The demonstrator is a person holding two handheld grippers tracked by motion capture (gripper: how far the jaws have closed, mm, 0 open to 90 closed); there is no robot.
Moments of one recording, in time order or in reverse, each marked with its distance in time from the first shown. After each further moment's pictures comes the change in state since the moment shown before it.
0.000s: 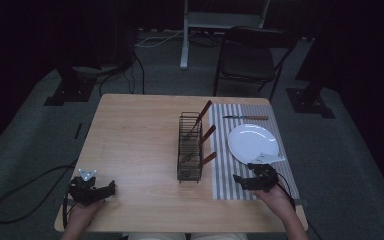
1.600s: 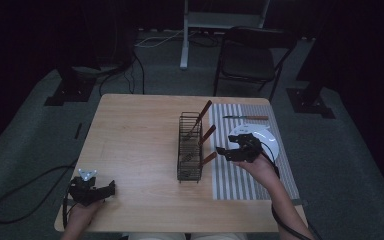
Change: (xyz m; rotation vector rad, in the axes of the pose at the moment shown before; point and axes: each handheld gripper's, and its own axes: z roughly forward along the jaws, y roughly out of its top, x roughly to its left) left arm 0.000 0.000 0.000 -0.003 -0.001 -0.003; right arm 0.013 0.102 0.010 -0.090 0.077 -0.100
